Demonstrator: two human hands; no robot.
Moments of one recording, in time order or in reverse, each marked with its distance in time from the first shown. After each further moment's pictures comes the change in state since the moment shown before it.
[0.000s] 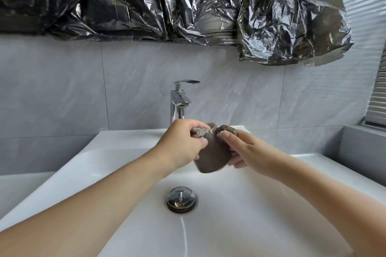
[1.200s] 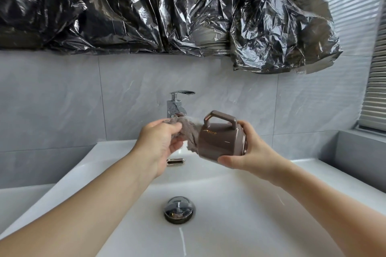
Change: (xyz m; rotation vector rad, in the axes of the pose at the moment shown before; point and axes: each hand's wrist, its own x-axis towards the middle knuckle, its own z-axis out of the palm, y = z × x) left_hand 0.014 0.008 -0.019 -0.738 0.291 -0.317; right_hand -0.001 0.006 -0.012 0.269 0.092 -0.180
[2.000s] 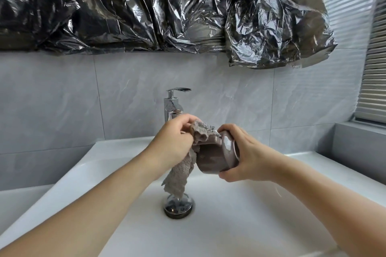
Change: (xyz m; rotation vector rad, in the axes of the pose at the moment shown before) left_hand -0.020 -0.005 0.006 0.647 -0.341 0.363; right_hand 0.000 0.009 -0.005 -0.638 -0.095 -0.161
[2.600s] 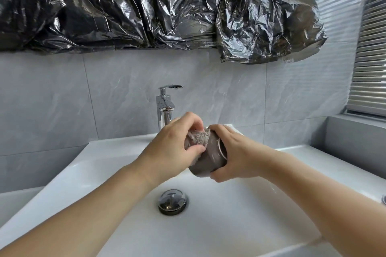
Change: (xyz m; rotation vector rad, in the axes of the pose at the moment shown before) left_hand -0.009 -0.008 0.008 0.392 -0.010 0.443; right_hand 0.001 -0.007 0.000 -0.160 -0.121 0.036
